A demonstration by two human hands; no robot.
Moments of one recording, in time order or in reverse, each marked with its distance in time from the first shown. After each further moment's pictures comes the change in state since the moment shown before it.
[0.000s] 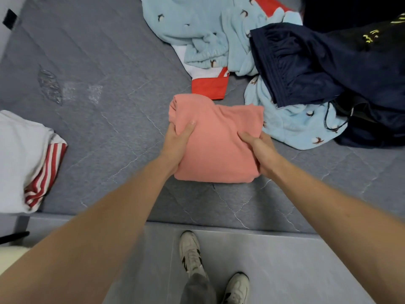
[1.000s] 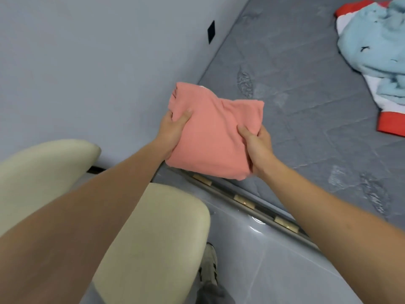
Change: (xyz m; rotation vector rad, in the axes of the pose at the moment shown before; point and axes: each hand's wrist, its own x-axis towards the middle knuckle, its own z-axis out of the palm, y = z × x) left_hand -0.109 0.060 -0.549 0.111 0.414 0.077; right_hand -0.188 -0.012 0.522 -0.019 -0.275 -0.154
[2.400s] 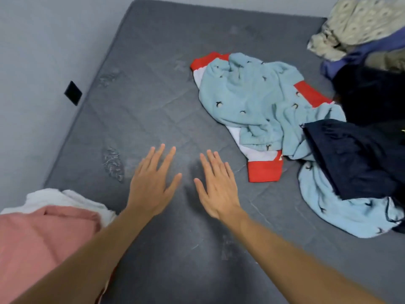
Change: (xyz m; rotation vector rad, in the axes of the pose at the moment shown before) left_hand 0.088 0.107 0.348 0.987 -0.295 0.805; right_hand 0.181 -0.056 -0.265 -1.284 0.169 -0.412
